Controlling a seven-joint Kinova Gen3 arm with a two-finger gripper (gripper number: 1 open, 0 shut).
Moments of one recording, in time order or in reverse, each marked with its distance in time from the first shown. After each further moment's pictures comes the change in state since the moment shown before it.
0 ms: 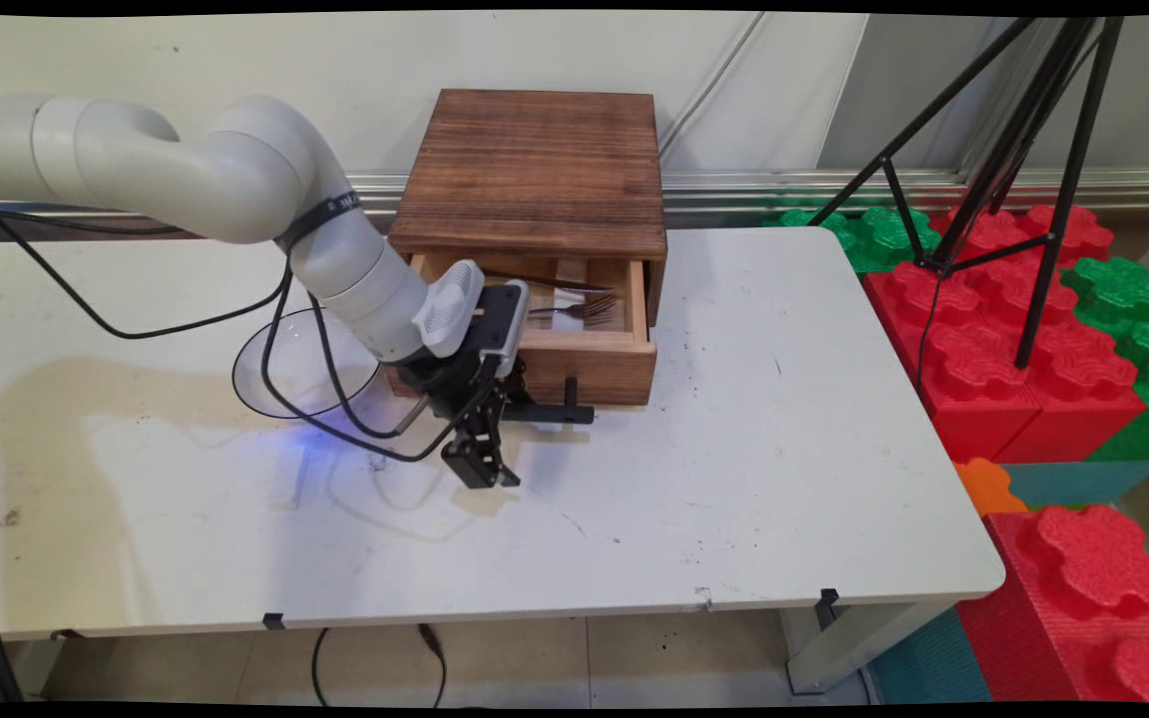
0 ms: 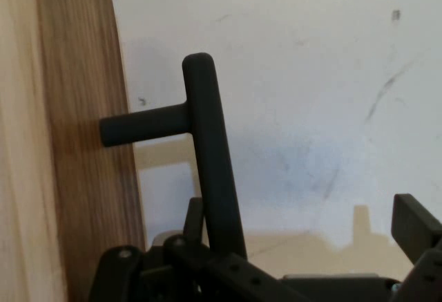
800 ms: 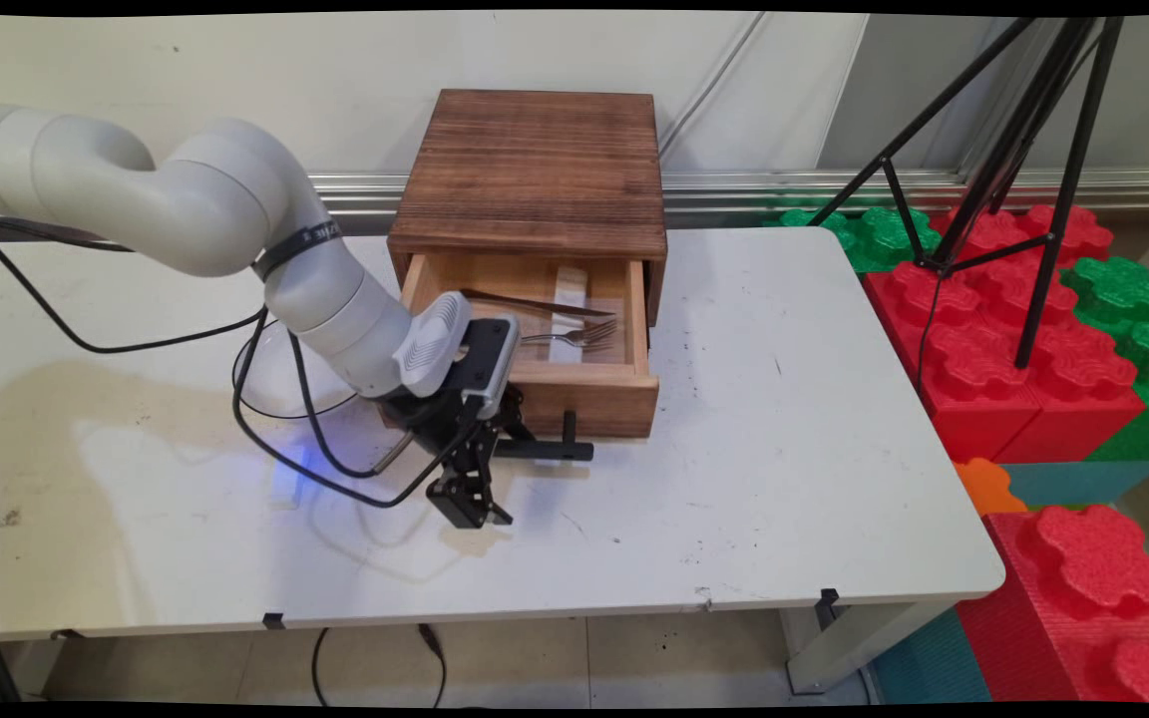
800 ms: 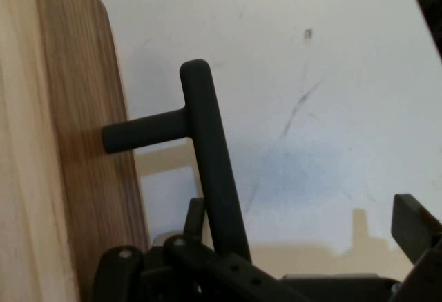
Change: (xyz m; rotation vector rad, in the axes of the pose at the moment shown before) arm 0.004 0.039 -0.005 -0.025 0.023 0.039
